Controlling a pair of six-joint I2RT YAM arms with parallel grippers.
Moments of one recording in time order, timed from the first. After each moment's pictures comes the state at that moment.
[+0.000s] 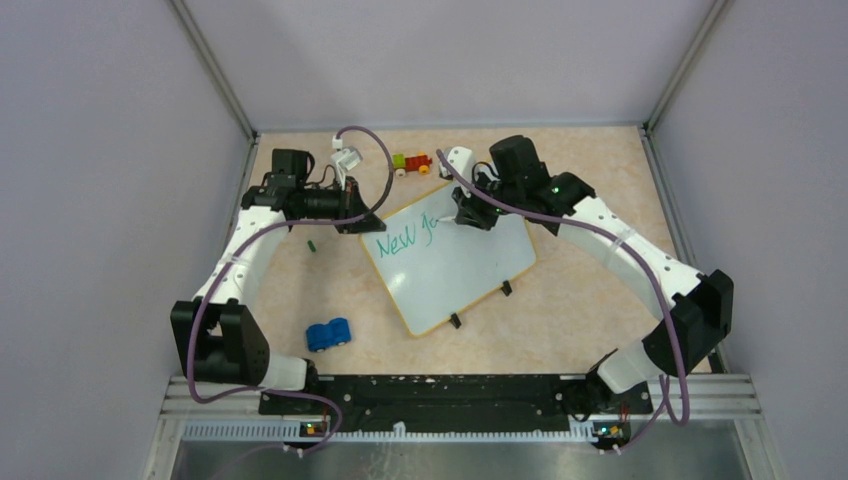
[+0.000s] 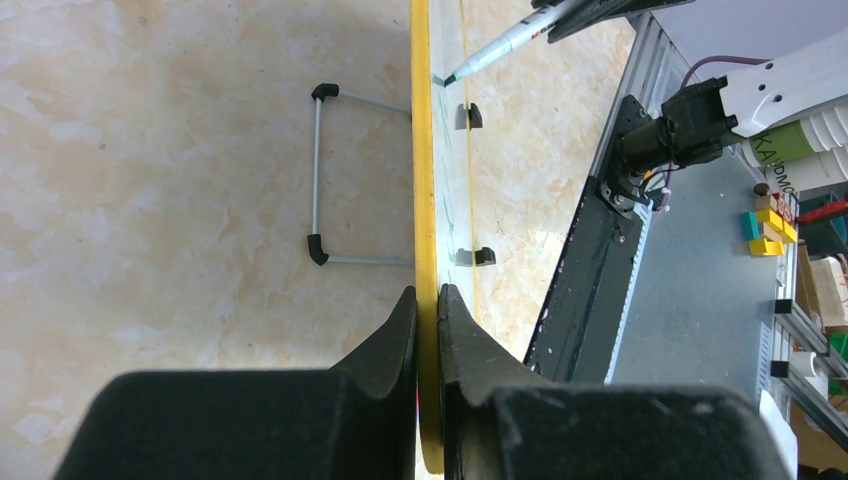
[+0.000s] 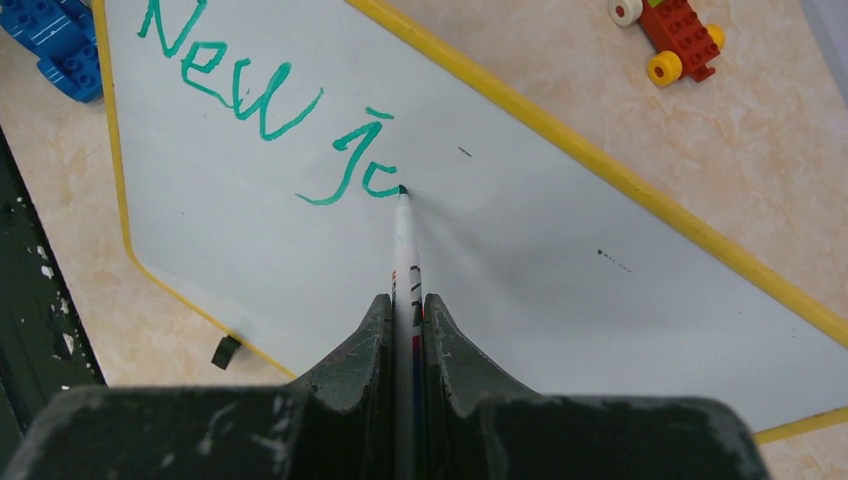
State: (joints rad) left arm -0.08 1.41 1.22 -0.71 1.08 0.24; right arm 0.66 1.49 1.44 -0.63 -0.34 -0.39
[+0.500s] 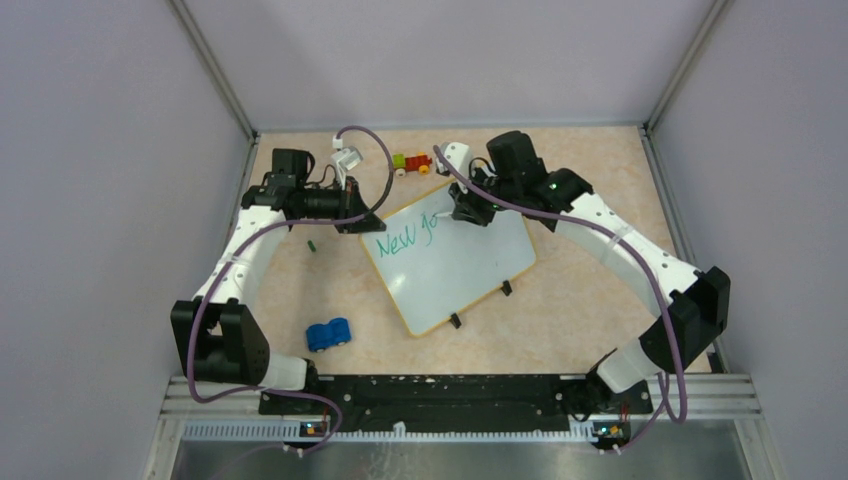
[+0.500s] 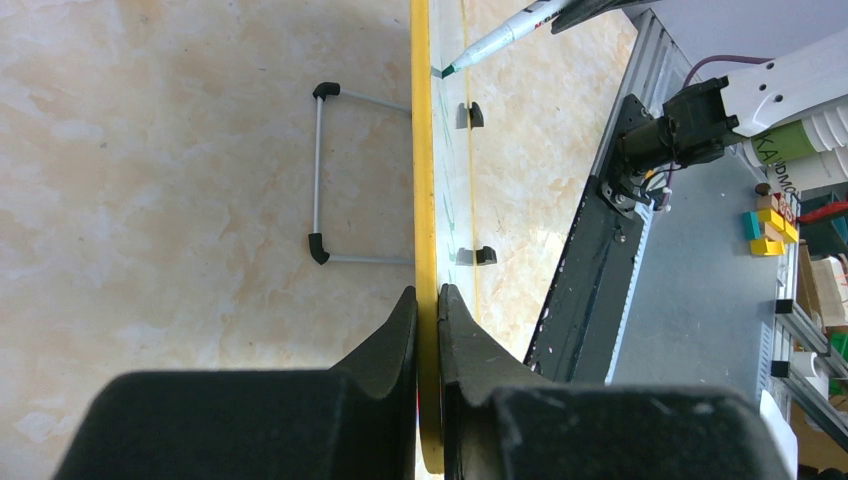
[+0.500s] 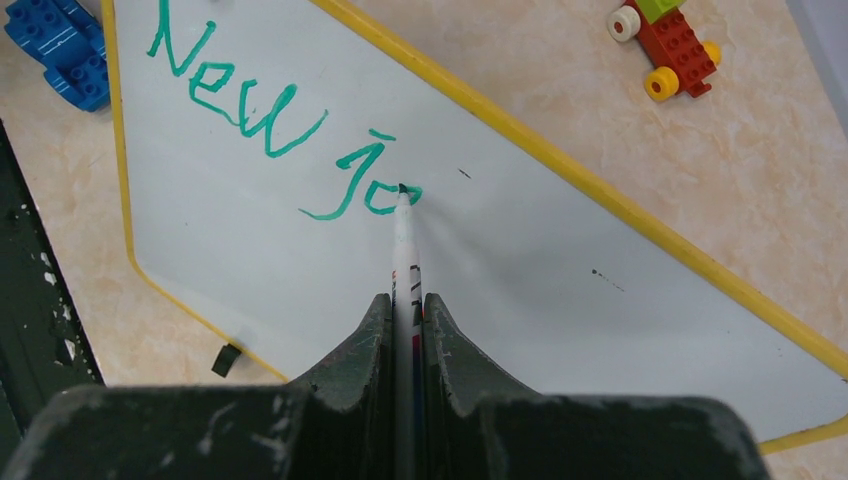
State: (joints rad) left arm -0.08 1.41 1.22 -0.72 1.08 0.24; right arm 0.67 1.51 1.48 -0.64 -0.34 -0.39
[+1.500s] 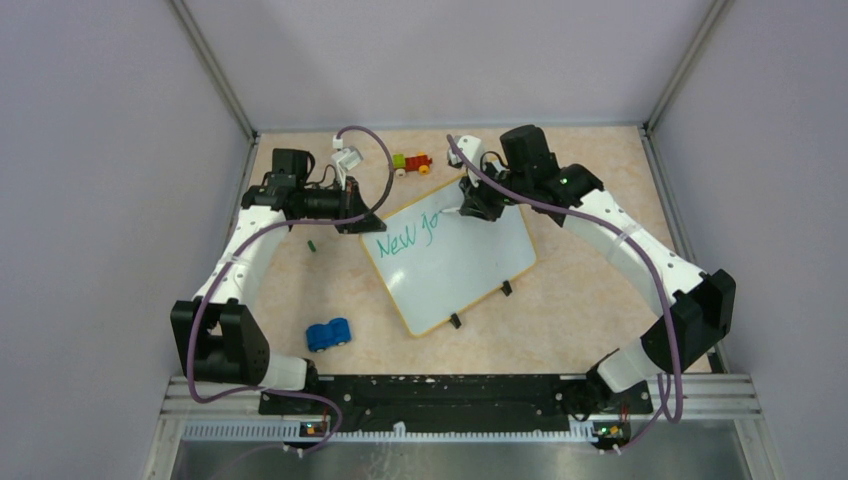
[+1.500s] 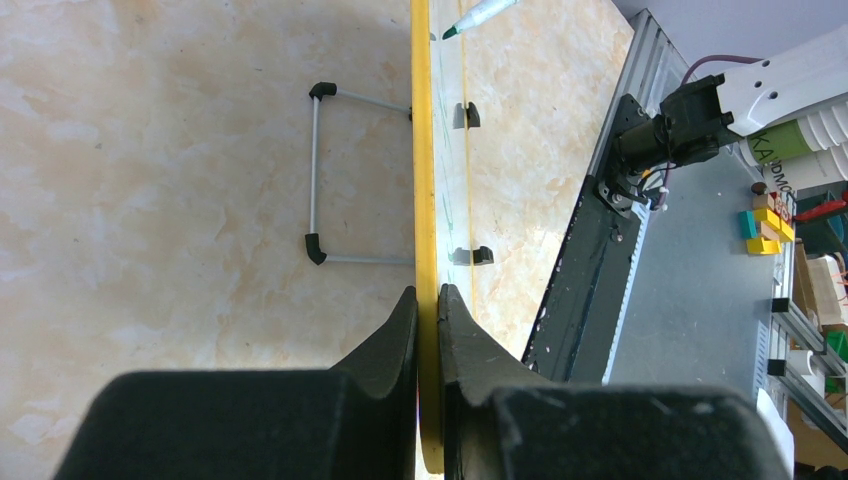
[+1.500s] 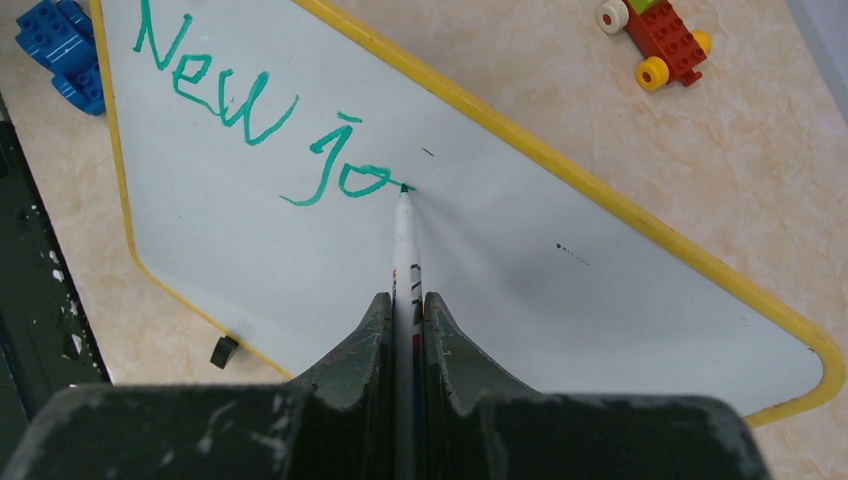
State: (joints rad) left arm -0.08 1.41 1.23 -0.72 1.08 0.24; right arm 0.60 1.50 1.48 -0.65 -0.41 -0.40
